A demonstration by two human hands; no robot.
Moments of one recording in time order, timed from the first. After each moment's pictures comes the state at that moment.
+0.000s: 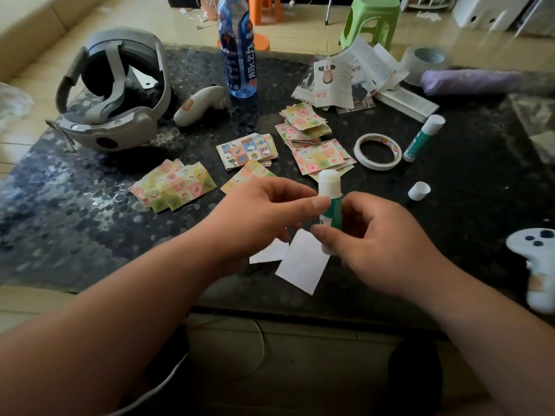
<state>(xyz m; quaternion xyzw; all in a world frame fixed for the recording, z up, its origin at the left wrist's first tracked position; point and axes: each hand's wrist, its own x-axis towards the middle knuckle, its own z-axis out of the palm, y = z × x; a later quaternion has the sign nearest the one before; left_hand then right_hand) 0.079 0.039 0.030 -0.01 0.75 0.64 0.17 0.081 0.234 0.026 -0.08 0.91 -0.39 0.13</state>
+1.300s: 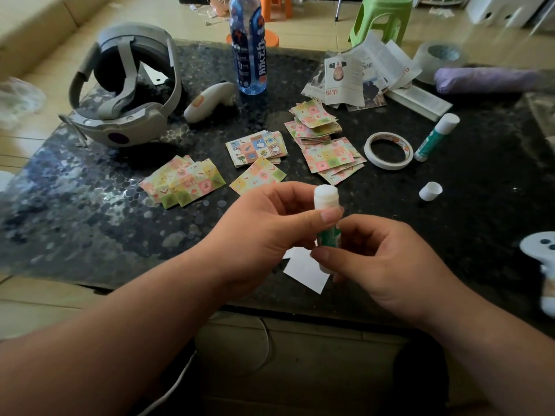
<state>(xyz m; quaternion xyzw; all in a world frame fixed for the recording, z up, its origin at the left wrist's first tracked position) 0.101 0.043 0.022 -0.01 0.61 0.78 0.14 0.101 0.228 0.030 -0.06 0.80 -0.56 0.23</state>
